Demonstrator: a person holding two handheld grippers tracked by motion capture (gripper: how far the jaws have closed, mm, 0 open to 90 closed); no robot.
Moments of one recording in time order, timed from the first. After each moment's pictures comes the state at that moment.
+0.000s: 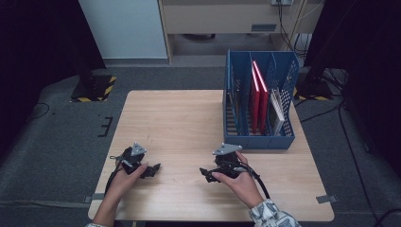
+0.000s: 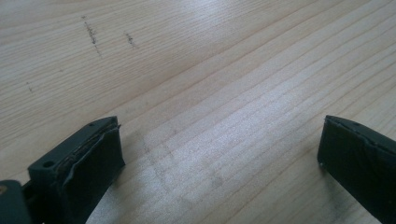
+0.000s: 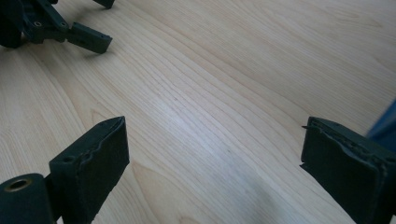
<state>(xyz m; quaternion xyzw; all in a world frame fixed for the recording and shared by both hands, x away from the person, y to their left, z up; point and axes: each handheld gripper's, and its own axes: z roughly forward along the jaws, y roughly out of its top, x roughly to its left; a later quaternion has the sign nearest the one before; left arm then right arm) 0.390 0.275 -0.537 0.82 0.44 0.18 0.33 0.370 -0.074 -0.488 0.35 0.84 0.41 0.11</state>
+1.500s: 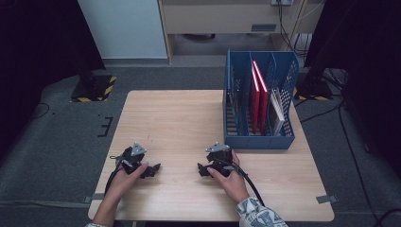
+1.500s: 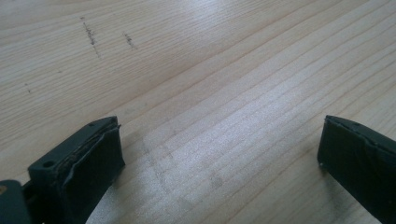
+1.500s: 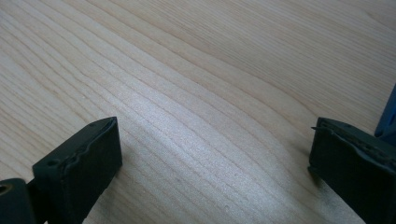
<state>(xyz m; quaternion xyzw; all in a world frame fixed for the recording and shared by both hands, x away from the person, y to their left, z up) 0.390 0.275 -0.537 0.82 0.44 0.18 0.33 0.401 -0.051 -0.539 0.41 0.83 0.34 0.17</state>
